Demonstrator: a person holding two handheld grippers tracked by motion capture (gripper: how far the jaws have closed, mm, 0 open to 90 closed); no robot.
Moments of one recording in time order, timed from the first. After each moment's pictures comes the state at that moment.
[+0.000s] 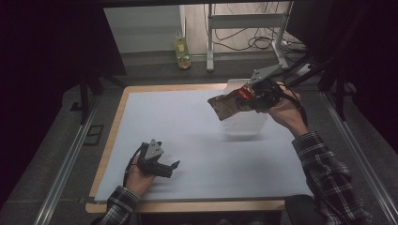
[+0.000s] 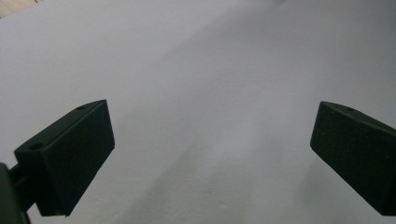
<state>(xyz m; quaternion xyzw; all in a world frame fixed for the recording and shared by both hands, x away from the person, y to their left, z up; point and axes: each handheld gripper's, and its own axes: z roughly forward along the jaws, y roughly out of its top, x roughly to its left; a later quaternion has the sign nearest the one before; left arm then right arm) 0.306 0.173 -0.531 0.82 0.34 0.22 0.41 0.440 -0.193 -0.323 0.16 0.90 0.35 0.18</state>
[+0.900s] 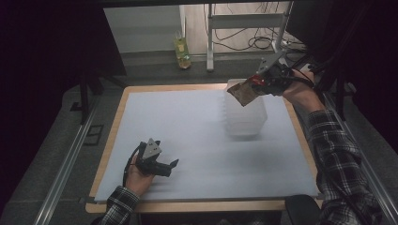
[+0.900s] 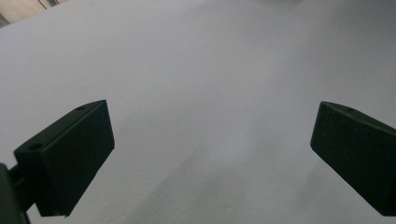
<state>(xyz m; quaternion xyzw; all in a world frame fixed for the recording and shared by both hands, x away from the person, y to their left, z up) 0.306 0.178 -0.529 0.80 0.35 0.23 0.42 0.484 -0.221 -0.303 0.10 0.93 0.25 0.25</state>
